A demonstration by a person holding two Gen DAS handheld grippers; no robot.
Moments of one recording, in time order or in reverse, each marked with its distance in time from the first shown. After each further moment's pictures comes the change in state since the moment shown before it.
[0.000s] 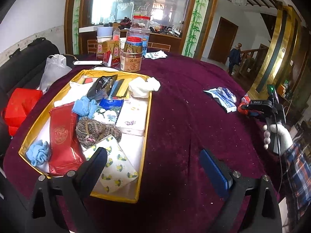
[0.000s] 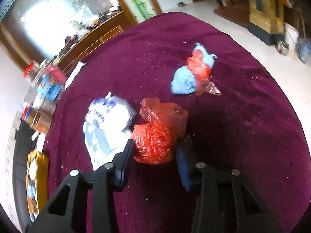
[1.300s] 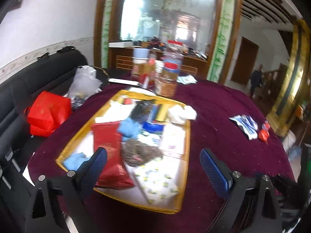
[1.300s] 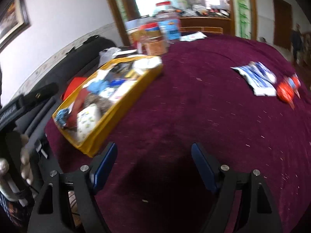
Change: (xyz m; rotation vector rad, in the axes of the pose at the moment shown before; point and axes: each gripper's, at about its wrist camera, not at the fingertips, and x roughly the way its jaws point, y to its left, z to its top) left arm -0.033 0.038 0.014 -0.069 -0.147 0.164; right arm -0.097 0.195 -0.228 -0.555 0.004 0.231
